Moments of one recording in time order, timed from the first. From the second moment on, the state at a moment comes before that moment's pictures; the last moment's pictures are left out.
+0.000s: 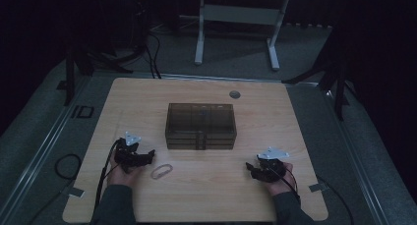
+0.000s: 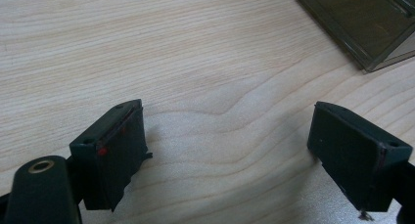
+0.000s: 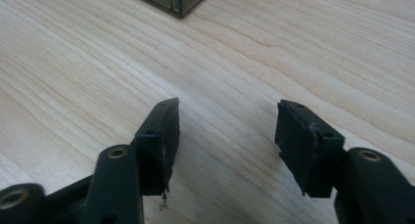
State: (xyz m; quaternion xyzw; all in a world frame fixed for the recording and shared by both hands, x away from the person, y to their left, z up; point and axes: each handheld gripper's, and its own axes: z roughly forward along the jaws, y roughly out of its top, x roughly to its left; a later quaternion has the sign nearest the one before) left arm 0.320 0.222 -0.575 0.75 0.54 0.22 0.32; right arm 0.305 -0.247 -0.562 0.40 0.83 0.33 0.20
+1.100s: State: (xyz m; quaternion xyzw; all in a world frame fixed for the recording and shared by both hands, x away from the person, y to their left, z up) left arm 0.320 0.222 -0.575 0.75 0.54 0.22 0.32; right arm 0.293 -0.221 -0.544 0.35 0.86 0.29 0.23
